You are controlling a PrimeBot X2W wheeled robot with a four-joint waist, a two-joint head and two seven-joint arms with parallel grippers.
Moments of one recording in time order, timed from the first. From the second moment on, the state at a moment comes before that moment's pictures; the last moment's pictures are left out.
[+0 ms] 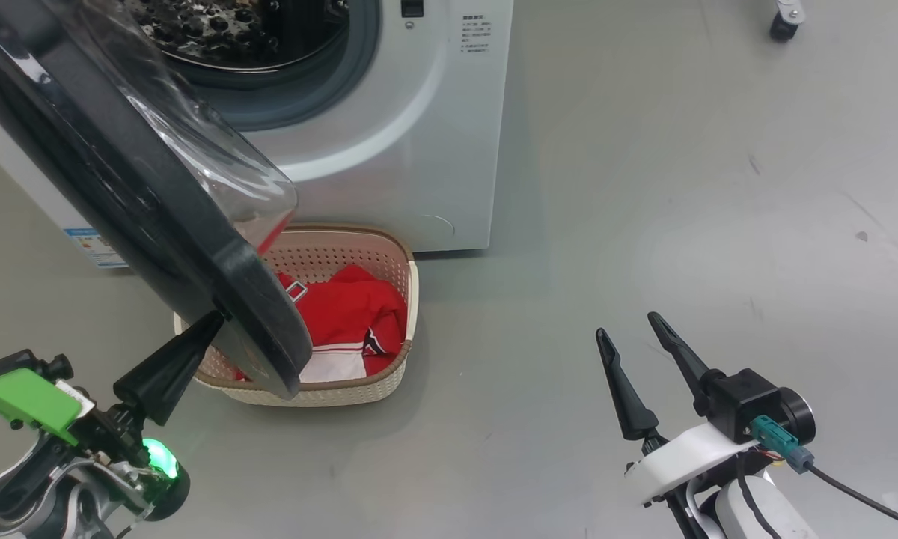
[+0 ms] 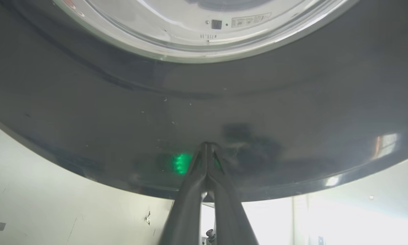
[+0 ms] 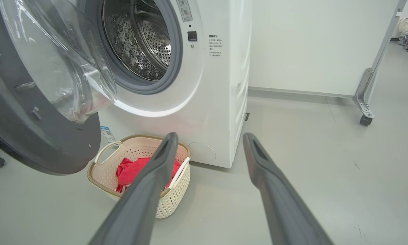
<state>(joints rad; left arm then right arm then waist) -0.15 0.08 0.16 0.06 -1.85 0.12 0.77 -0.08 -0.08 0.32 0.23 0.26 0.05 -0.25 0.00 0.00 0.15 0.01</state>
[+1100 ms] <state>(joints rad) -0.34 0.04 0.17 0.22 -1.92 0.13 0.52 -0.08 -0.07 0.28 0.21 0.28 0.03 -0.25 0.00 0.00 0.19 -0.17</state>
